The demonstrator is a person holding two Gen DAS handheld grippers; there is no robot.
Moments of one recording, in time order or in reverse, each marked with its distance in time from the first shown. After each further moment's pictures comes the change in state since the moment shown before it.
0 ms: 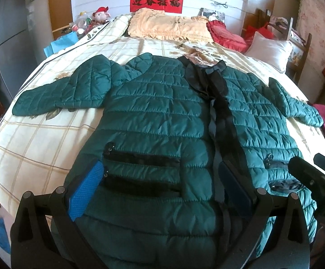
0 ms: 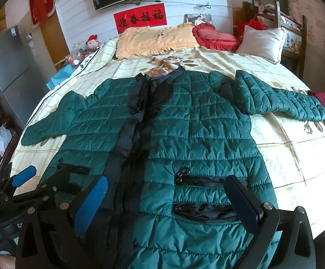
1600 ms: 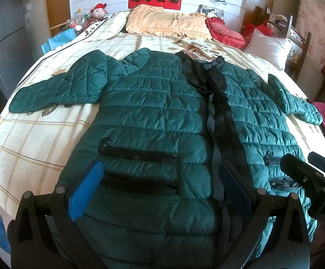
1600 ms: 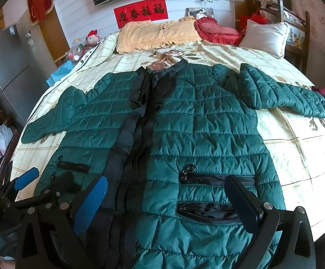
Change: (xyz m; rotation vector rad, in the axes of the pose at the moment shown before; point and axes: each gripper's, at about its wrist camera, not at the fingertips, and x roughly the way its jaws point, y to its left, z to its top) left arm 0.004 -0.006 -0.003 0.007 0.020 -0.010; right arm 0.014 0.000 -0.001 -0.022 0.020 -0.009
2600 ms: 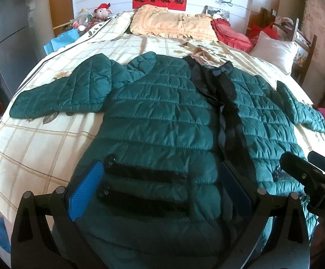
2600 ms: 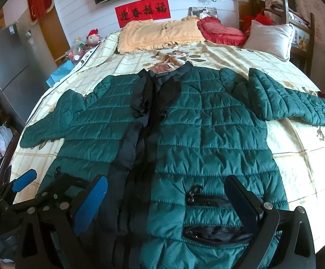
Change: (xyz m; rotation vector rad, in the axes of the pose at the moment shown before) left arm 0.017 0.014 0.027 -0.021 0.002 0.020; right arm 0.023 0.007 0.028 -0.059 -0.055 -0.010
